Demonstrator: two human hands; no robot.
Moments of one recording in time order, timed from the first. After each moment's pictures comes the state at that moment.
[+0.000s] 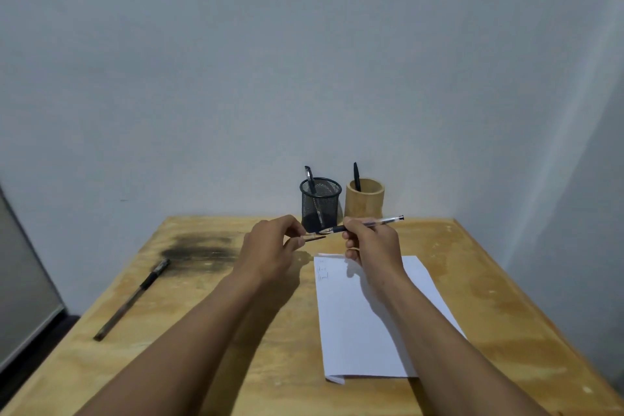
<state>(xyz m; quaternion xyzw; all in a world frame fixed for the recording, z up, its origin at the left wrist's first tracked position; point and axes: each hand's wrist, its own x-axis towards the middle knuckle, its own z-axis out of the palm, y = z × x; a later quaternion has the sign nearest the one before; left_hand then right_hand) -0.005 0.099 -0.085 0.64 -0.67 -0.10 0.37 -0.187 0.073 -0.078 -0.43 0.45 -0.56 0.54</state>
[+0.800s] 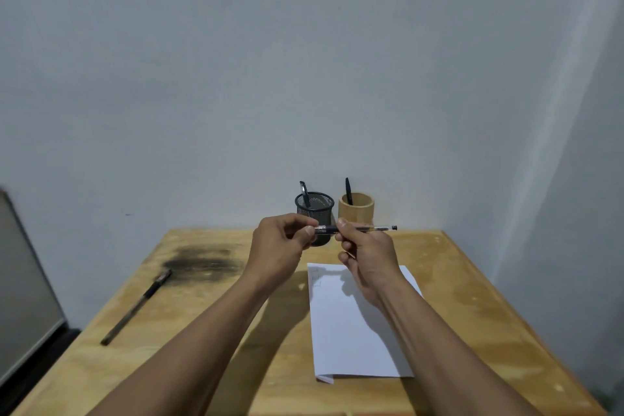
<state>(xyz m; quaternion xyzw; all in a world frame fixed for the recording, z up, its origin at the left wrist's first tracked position) -0.039 0.118 -0.054 0.53 -0.56 -0.27 0.57 -0.195 0.097 -0.050 -0.39 0.35 -0.58 0.62</state>
